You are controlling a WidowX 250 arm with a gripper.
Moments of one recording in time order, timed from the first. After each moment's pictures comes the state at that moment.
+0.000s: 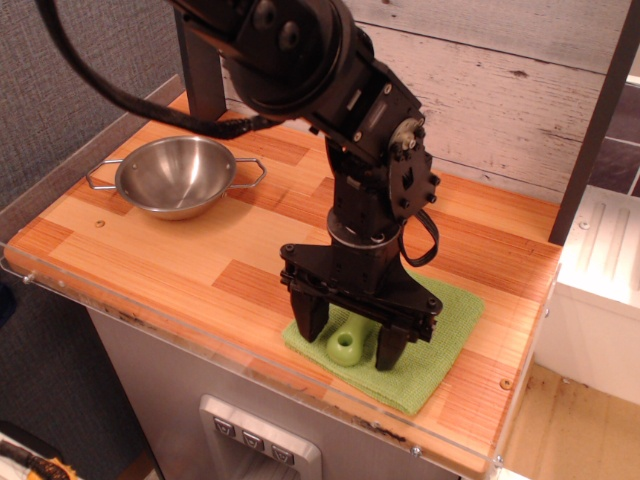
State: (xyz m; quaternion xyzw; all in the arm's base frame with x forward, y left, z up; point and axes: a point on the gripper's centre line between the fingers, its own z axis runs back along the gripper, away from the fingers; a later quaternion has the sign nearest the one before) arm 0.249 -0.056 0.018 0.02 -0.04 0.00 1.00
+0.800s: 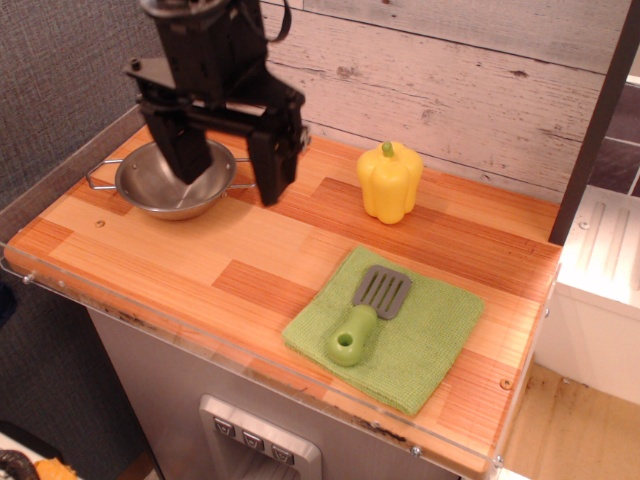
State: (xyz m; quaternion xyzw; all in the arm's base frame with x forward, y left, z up) arm 0.241 0.025 0.137 -0.02 -0.07 0.01 1.00
